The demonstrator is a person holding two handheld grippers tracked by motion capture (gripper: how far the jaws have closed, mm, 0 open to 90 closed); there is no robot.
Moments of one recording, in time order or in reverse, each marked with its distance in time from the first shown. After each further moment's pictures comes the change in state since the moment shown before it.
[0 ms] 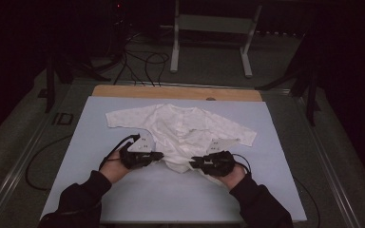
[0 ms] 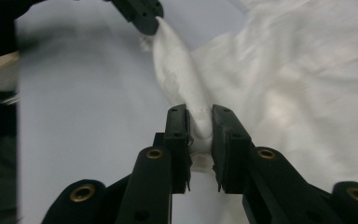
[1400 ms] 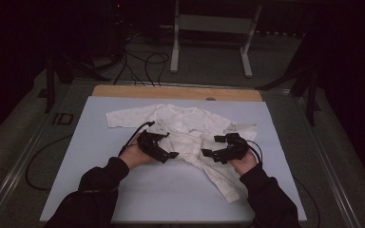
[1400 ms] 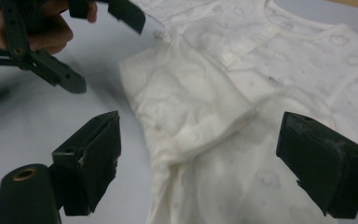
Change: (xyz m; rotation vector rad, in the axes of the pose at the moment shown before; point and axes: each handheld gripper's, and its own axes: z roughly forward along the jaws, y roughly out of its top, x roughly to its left) left arm 0.025 0.018 0.051 -0.008 -0.057 -0.122; right arm -0.058 -0.005 -0.022 -0.048 -0.116 0.207
